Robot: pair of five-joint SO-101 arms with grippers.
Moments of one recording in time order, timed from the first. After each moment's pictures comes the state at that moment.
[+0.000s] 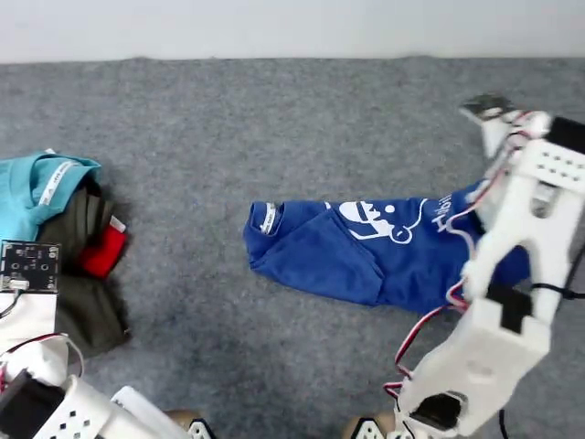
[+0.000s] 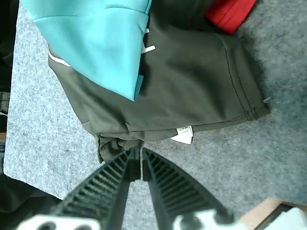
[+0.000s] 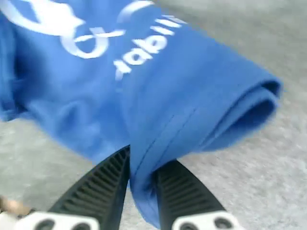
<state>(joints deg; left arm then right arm) -59.6 -70.6 46.1 93.5 -43.8 16.8 17.1 -23.1 100.5 46.3</state>
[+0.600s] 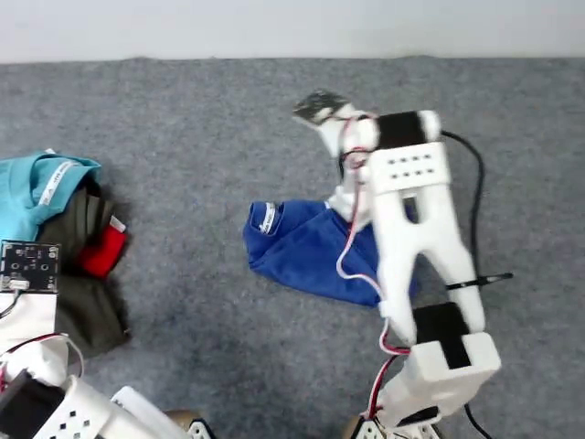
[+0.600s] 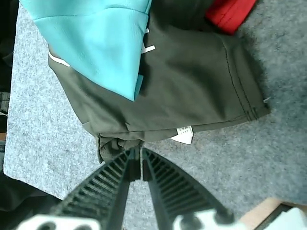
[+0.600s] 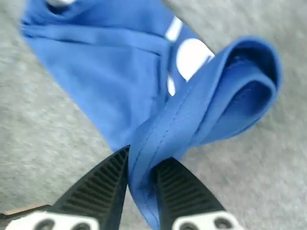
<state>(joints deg) -59.6 -70.6 46.1 93.5 -43.8 -15.7 8.5 -18.3 100.5 30.9</state>
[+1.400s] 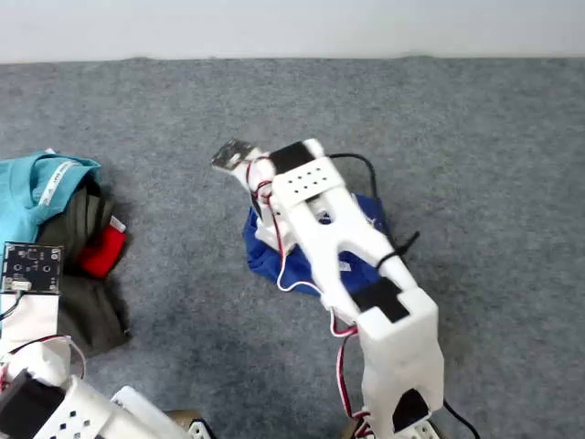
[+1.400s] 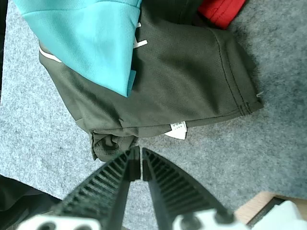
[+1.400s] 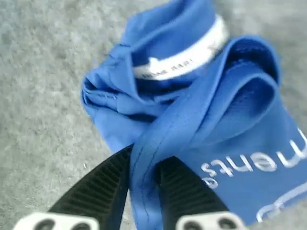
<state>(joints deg) -59.6 -70.7 46.1 95.2 -43.8 -31.9 28.3 -19.1 89.5 23.9</state>
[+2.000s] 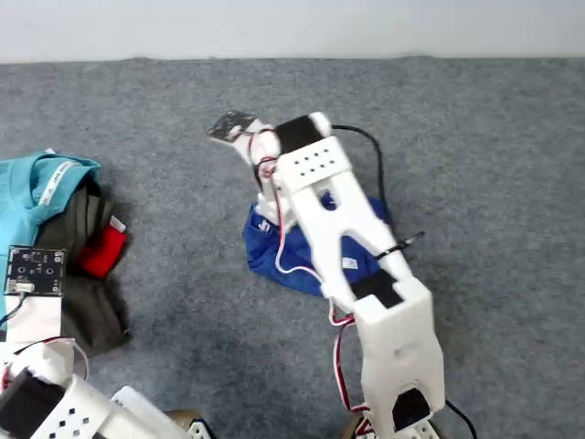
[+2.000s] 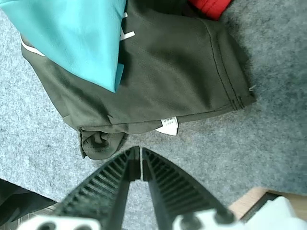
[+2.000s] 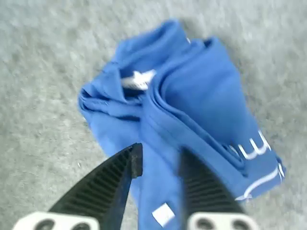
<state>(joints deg) -59.6 -71.0 49.0 95.2 -43.8 -28.2 31.3 -37.0 100.5 25.3</state>
